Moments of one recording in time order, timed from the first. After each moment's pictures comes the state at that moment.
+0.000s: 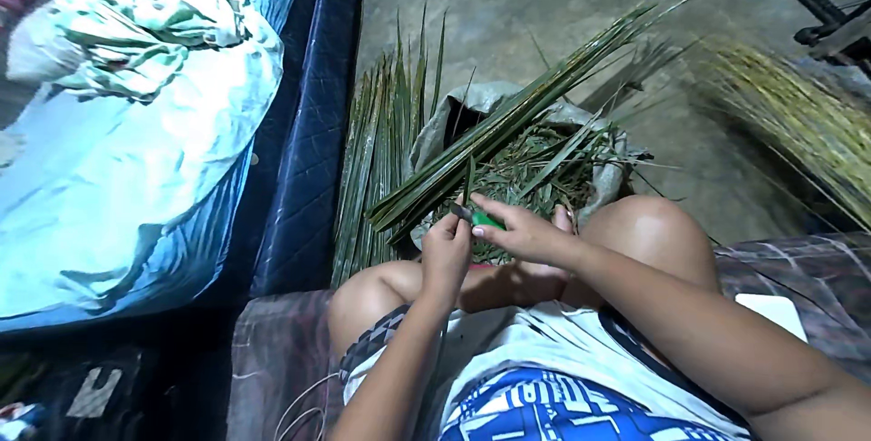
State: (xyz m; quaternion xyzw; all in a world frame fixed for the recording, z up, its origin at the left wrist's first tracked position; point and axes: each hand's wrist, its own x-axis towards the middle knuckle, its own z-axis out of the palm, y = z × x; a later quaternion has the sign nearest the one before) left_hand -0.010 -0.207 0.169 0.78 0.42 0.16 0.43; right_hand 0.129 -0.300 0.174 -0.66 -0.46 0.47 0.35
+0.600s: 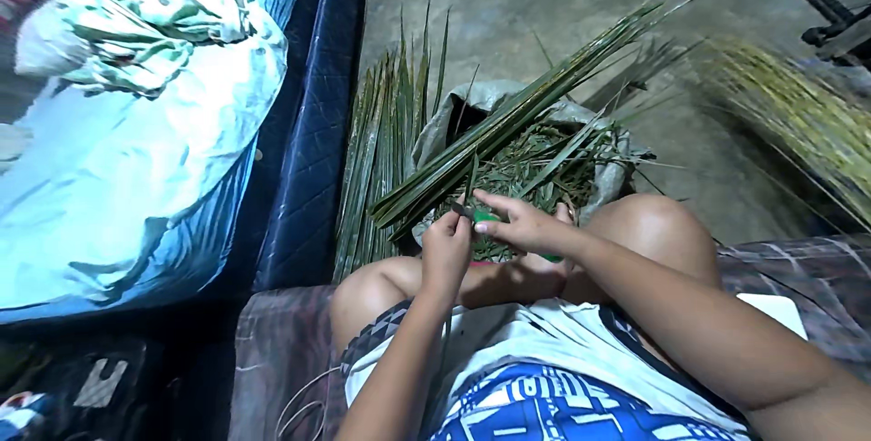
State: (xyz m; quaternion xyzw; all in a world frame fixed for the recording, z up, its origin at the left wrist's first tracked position) left_hand -0.012 -0.207 0.175 0.78 0.43 0.15 0.42; right_hand 0.132 -0.298 0.171 -0.62 -0.41 0.54 0.39
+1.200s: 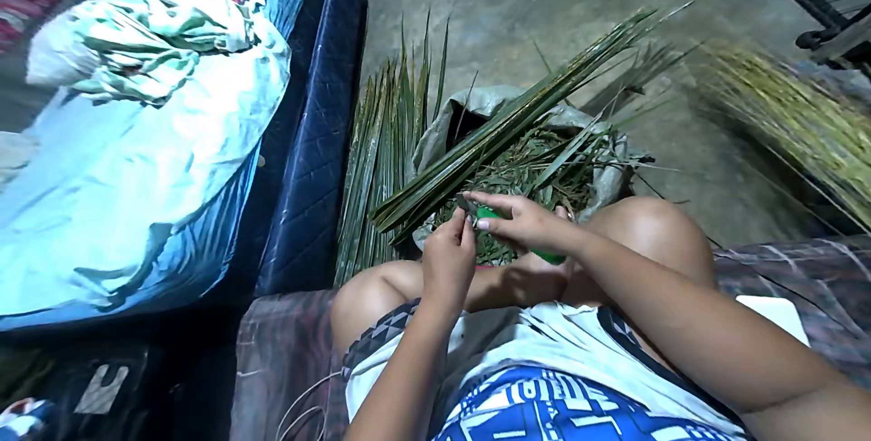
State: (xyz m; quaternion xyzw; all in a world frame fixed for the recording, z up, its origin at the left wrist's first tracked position) left_hand -0.015 -0.217 0.173 0.85 0.40 0.15 0.31; right_hand 0.141 -0.299 0.170 -0.60 -0.40 0.55 0.43
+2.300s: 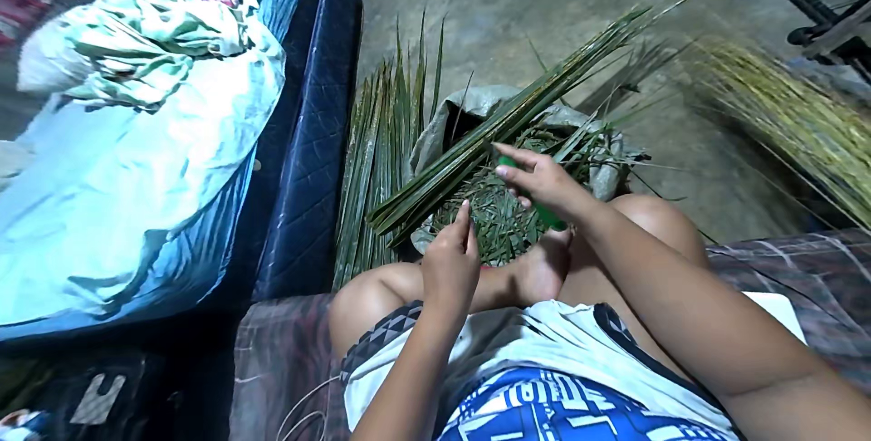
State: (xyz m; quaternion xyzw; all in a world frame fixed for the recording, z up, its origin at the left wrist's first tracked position) left_hand -0.016 -0.229 0.176 0.89 0.36 0.16 0.23; right_hand 0.177 -0.296 0.170 -0.64 -0.28 0.45 0.56
